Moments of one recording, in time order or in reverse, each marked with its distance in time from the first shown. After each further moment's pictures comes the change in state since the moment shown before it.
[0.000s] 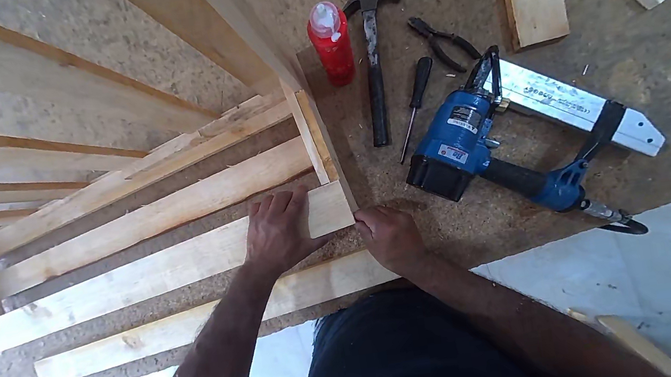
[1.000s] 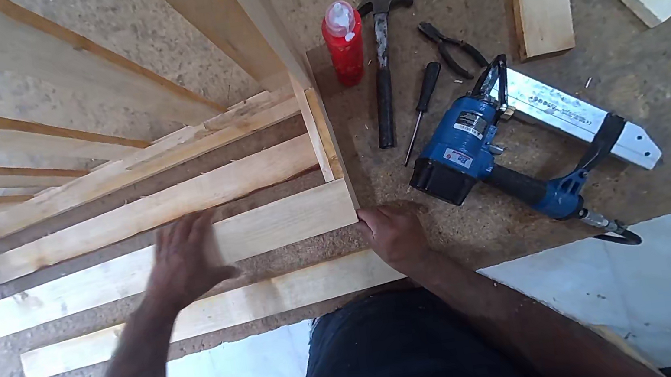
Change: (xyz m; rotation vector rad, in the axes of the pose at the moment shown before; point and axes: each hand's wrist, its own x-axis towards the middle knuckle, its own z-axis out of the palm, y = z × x) left_hand -0.096 -0.134 -0.033 0.026 -0.210 -0.262; right_hand 0.003 0.008 -0.001 -0.140 0.019 -0.161
